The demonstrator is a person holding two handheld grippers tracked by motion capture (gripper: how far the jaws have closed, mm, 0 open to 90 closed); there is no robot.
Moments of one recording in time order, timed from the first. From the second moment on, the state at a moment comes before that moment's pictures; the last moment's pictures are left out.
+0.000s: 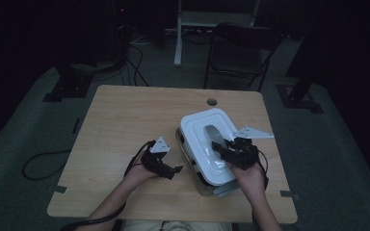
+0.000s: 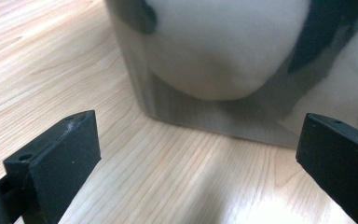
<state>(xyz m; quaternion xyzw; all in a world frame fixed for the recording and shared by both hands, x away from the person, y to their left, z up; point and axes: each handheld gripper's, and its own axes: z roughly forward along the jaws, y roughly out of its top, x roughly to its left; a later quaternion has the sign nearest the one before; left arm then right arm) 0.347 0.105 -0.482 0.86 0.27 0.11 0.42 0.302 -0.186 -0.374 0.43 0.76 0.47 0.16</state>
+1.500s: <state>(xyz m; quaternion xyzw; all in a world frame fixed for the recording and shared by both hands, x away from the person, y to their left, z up) 0.340 0.128 -0.486 0.84 0.31 0.10 0.43 0.308 -0.162 -0.397 0.43 0.79 0.42 0.13</state>
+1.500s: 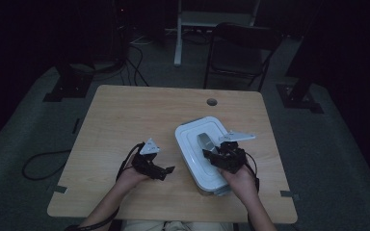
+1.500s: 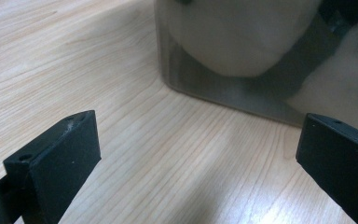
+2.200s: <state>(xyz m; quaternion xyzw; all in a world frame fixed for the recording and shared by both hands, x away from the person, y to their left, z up) 0.346 0.119 -0.483 0.84 0.31 0.11 0.43 0.302 -0.179 -0.366 0.42 0.77 0.47 0.12</state>
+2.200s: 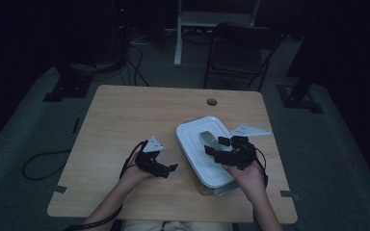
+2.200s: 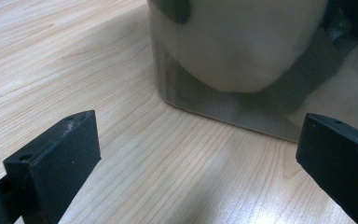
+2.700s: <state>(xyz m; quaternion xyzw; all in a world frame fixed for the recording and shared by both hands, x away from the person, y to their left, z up) 0.349 0.119 -0.481 0.84 0.31 0.11 0.44 0.332 -0.236 -0.365 0.45 0.72 0.47 0.21</state>
